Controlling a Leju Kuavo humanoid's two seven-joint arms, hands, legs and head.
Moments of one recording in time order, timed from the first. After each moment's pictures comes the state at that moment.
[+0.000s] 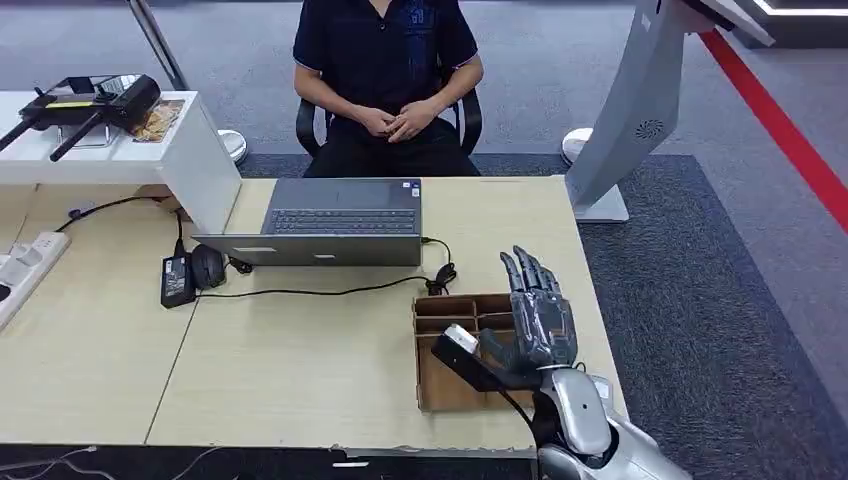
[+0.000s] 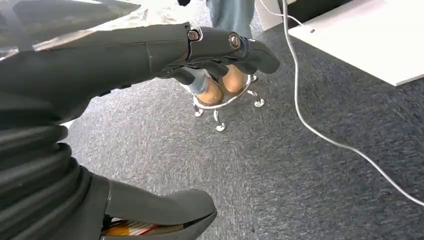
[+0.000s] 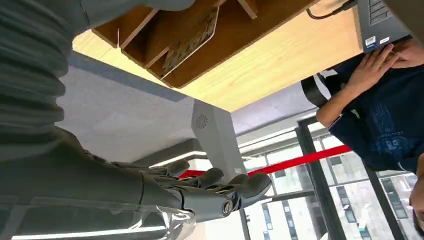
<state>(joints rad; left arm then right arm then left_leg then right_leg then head) -0.03 -0.19 0.68 -0.44 -1.41 0.71 0.02 -0.38 -0.34 0.92 -1.52 1.01 -0.44 0.59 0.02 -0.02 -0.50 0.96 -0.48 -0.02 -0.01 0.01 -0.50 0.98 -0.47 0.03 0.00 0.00</state>
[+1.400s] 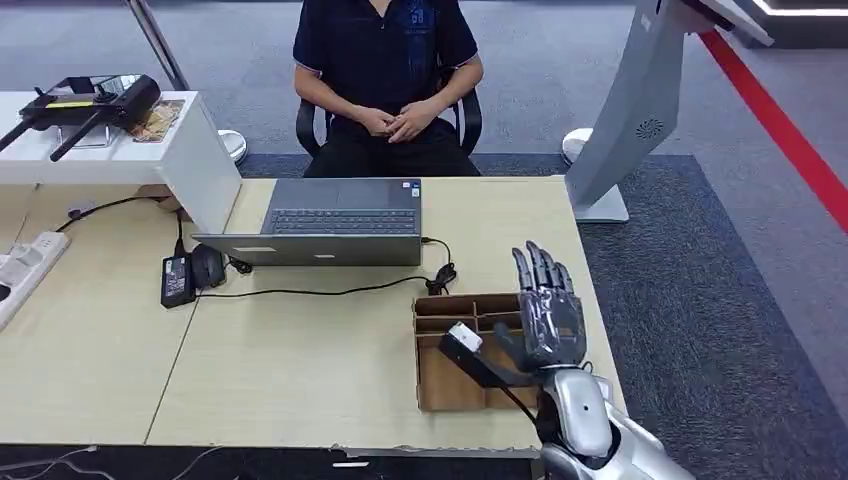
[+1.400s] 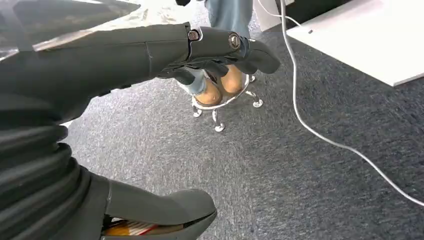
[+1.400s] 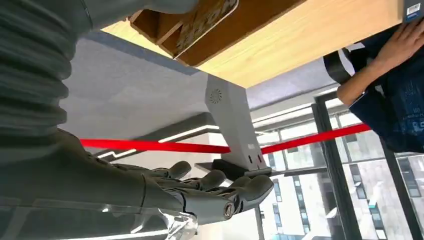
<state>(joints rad) -0.03 -0.19 0.68 -0.44 -1.41 0.71 0.01 -0.37 -0.34 0.88 -1.48 1.15 -0.44 0.63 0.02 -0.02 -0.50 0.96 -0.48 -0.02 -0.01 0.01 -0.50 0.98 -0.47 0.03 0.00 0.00</state>
